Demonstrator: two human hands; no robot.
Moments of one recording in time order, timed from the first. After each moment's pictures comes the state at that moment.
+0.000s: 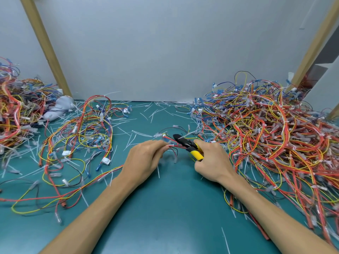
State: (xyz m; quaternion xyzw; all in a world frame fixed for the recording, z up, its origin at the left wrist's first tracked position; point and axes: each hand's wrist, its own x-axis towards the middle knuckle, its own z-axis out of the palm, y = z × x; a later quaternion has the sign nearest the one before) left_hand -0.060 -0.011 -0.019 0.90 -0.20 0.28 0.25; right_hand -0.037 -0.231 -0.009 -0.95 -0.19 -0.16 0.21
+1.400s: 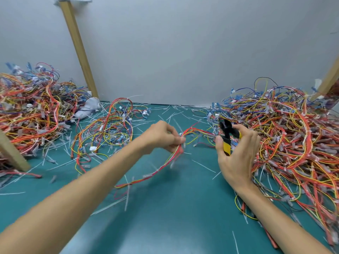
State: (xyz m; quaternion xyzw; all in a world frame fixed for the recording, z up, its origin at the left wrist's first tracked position) left_hand -0.043 -0.008 0.063 0.86 -0.01 -0.08 0.51; right_hand -0.036 -0.229 -0.007 -0.80 -0.12 -0.48 0.34
